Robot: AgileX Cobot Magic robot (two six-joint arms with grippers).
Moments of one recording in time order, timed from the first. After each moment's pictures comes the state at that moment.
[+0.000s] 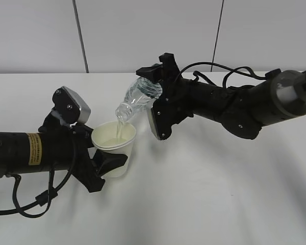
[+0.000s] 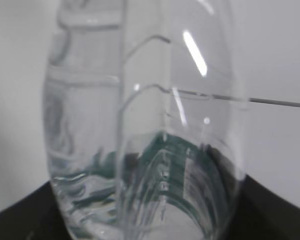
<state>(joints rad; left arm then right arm) -0.36 1.79 -0.61 0.91 -0.69 -0.42 0.38 2.11 -1.16 -0.49 -0.74 -1.34</state>
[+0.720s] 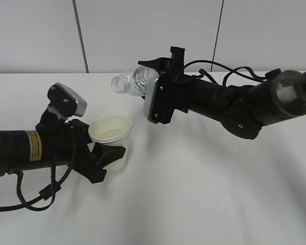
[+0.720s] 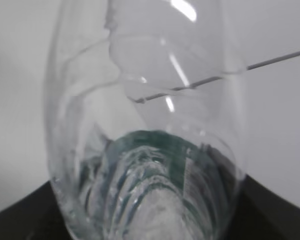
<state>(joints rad) -0.36 1.79 -0.61 0.82 -0.69 -0.41 0.38 2.11 -1.16 -0.49 -0.81 -0.93</state>
